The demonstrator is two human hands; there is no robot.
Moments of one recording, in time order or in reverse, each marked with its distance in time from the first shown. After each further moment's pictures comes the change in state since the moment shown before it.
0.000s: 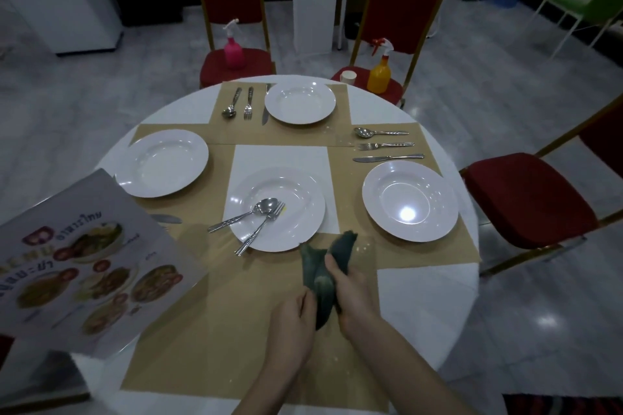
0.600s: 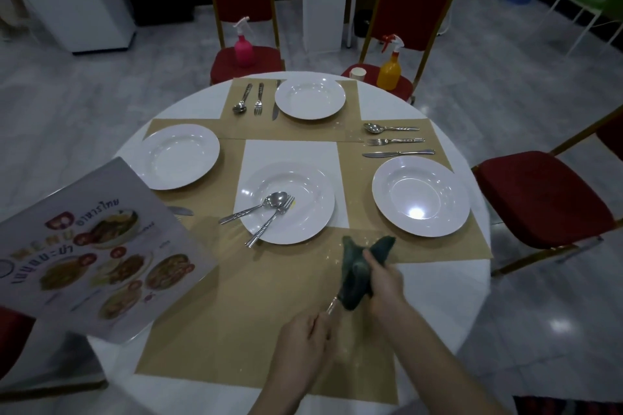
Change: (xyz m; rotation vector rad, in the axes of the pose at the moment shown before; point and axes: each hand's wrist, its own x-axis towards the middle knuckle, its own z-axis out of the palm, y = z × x) left_hand -0.029 -0.019 -0.006 0.044 -0.129 0.001; right_hand 0.022 -0.002 -0.032 0.013 0.201 0.083
